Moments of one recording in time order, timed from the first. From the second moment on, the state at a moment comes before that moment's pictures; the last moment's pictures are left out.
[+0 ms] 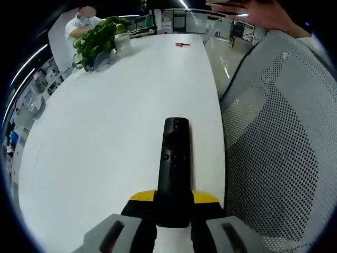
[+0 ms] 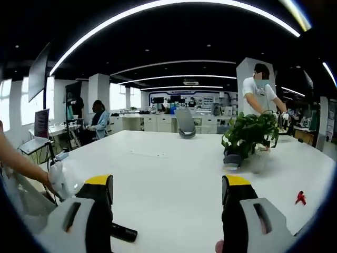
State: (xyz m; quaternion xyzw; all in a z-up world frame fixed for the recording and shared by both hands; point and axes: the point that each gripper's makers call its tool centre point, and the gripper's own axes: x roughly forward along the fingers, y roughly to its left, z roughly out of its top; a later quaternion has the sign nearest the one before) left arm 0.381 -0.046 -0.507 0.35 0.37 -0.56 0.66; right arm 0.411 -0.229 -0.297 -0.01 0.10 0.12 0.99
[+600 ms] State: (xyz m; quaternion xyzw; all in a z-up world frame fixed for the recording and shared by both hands) left arm 0.456 -0.040 -0.489 0.38 0.34 -0.55 0.66; right arm 0.413 -0.240 -0.307 0.00 0.12 0.10 0.99
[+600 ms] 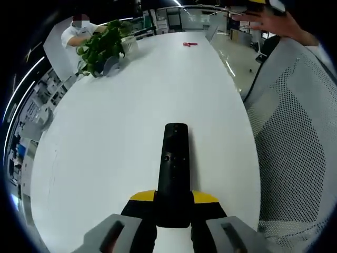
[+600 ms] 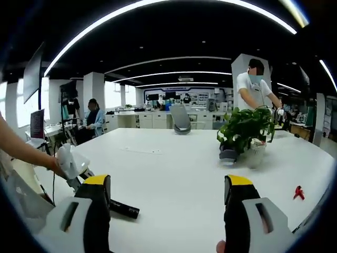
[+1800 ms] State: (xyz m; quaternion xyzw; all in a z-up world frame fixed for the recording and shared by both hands) left arm 0.629 -0.019 -0.485 0.45 0.35 -0.50 0.65; right arm 0.414 -0.244 -0.327 0.00 0.17 0.10 0.98
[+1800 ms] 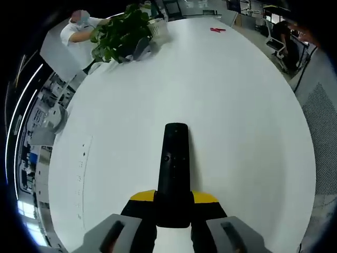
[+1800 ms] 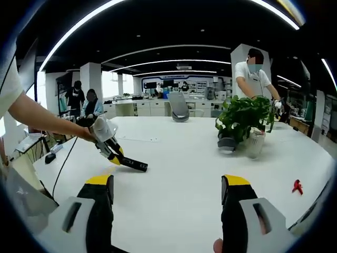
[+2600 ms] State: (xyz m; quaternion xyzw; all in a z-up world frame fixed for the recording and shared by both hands) left arm 0.712 -0.019 -0.503 0.48 0.34 -0.48 0.65; right arm 0.414 -0.250 -0.340 -0.02 0.21 0.08 0.98
